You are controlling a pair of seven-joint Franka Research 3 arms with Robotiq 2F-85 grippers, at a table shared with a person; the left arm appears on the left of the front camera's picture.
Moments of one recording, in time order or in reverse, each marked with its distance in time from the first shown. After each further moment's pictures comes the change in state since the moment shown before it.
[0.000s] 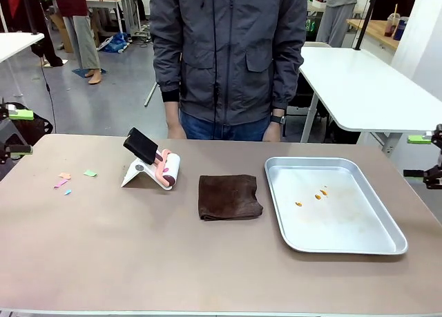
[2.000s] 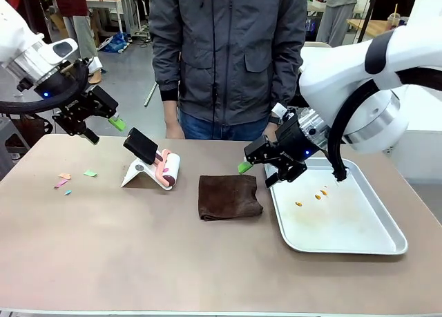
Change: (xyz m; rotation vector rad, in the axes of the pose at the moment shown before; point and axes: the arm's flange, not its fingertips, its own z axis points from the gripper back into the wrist) left arm 0.052 -0.104 -0.188 0.510 0.519 -0.286; right arm -0.106 0.109 -0.337 -0.577 0.365 0.368
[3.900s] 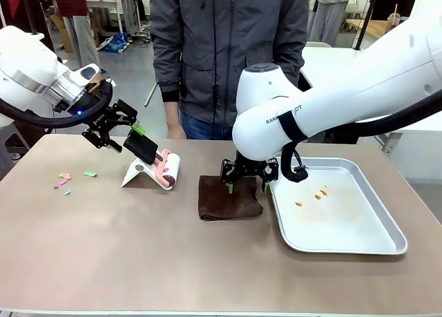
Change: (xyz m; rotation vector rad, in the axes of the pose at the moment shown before) left arm 0.055 0.047 -0.069 -0.107 -0.052 0.165; right arm 0.067 0.029 -0.121 -0.678 0.067 -0.073
